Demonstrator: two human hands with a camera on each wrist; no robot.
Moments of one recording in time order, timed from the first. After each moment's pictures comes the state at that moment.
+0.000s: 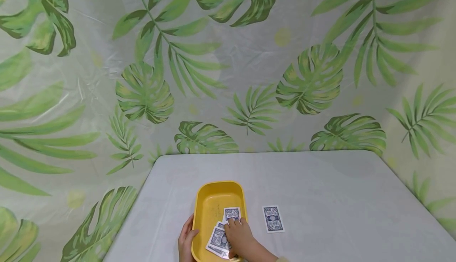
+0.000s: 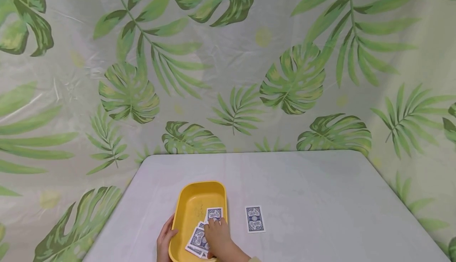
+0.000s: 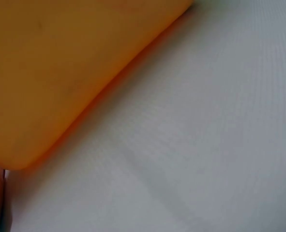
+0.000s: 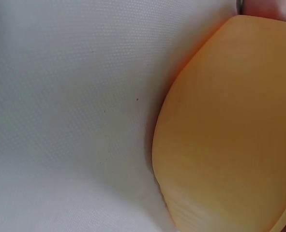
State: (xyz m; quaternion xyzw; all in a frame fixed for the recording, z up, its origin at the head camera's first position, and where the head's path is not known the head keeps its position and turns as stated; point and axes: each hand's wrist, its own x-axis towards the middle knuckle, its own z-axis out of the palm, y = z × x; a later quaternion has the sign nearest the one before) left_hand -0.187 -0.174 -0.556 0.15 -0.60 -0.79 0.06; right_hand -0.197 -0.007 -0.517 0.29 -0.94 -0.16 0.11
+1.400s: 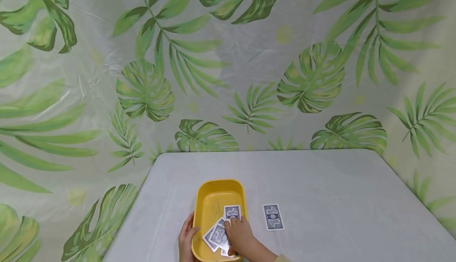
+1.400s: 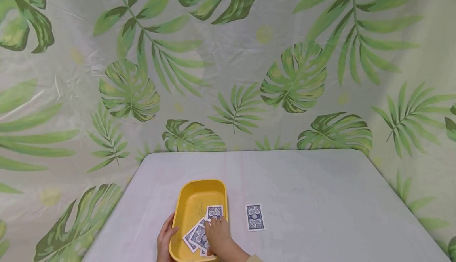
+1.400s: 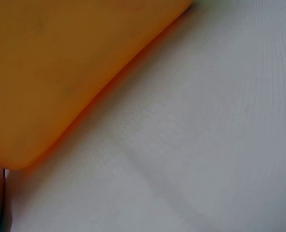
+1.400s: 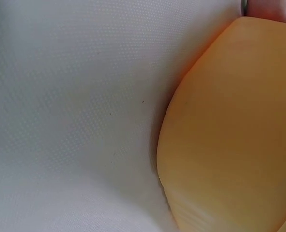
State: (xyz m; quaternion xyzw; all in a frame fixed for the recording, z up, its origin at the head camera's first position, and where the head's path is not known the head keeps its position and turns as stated) left_hand -0.187 -0.174 -0.556 0.14 -0.57 -0.81 0.06; right_hand -0.198 -0.009 -0.522 0.27 -0.94 -0.15 0.11
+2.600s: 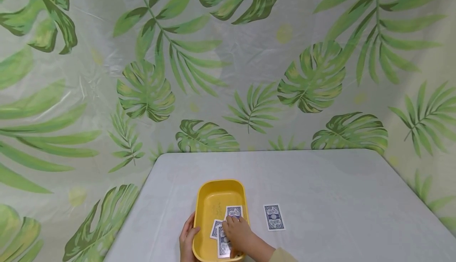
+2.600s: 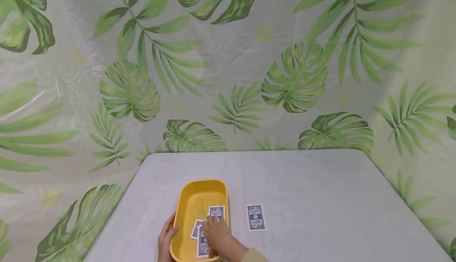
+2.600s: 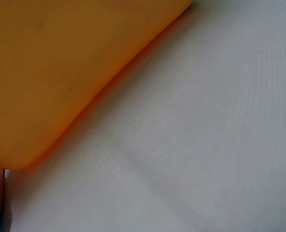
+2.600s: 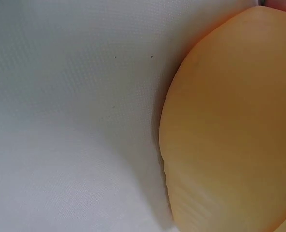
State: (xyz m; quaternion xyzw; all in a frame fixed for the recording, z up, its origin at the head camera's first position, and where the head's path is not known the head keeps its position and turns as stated) left_hand -0.187 -0.174 -0.555 0.15 -0.59 -0.79 0.06; right_hand -0.205 -0.008 -0.522 0.34 -0.92 -0.18 0.12
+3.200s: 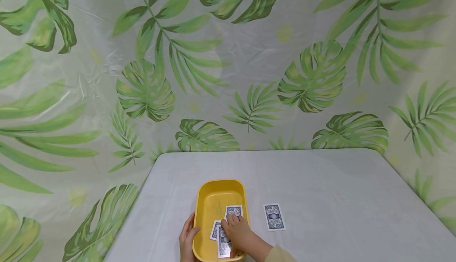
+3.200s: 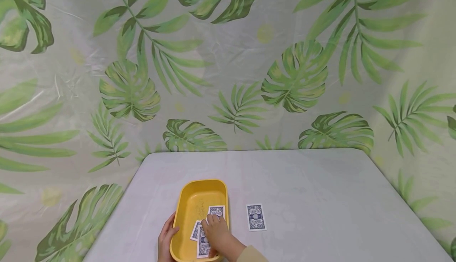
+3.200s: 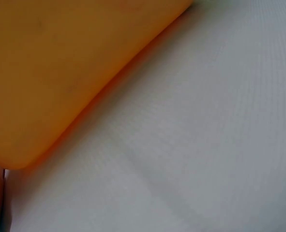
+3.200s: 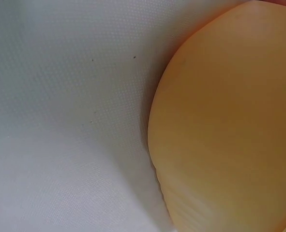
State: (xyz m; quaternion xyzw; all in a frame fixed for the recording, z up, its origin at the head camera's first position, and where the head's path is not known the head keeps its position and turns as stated) left_hand -0.187 -0.175 -0.556 0.14 -0.58 -0.80 0.06; right_hand -0.207 -0.012 -0.517 0.31 -0.93 -0.17 0.05
